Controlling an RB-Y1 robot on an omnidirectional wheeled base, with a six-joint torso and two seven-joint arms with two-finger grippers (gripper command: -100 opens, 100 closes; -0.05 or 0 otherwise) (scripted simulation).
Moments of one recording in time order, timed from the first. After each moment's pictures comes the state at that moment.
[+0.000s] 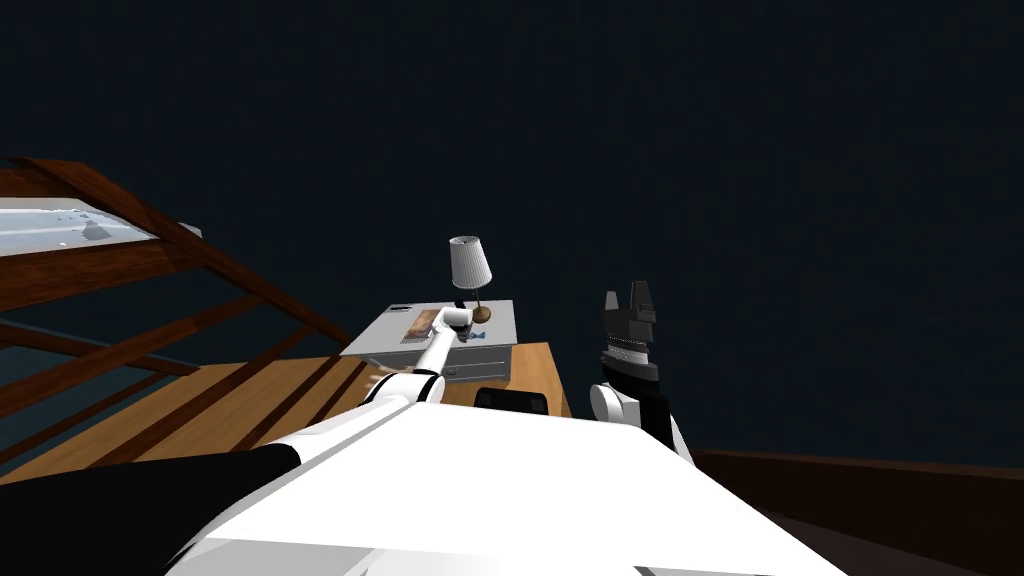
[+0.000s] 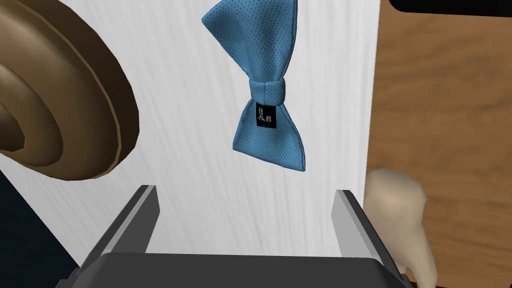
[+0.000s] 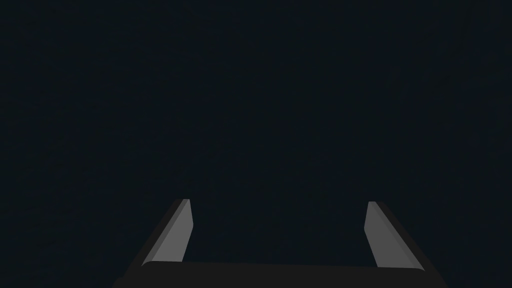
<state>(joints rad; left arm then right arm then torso) -0.42 0.12 0.15 -1.15 -0.03 1.28 -0.05 0.53 -0.01 0.05 -2.32 0.00 -0.44 0.12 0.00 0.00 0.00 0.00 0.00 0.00</state>
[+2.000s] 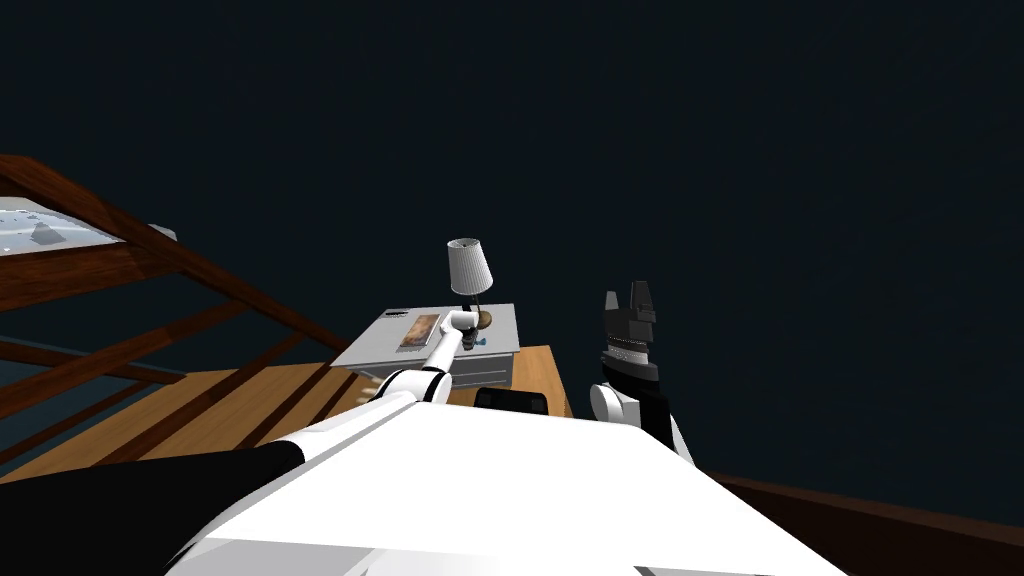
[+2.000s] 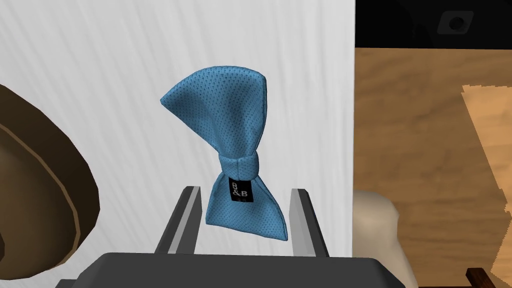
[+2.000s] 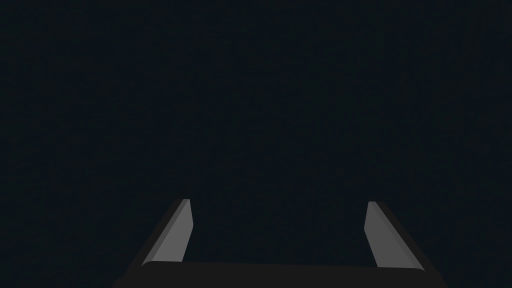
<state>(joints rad) -0.46 0.07 0.17 -1.03 -0.02 1.37 -0.06 0.53 -0.01 0.05 -2.32 0.00 -0.44 0.12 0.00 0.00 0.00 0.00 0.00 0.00</state>
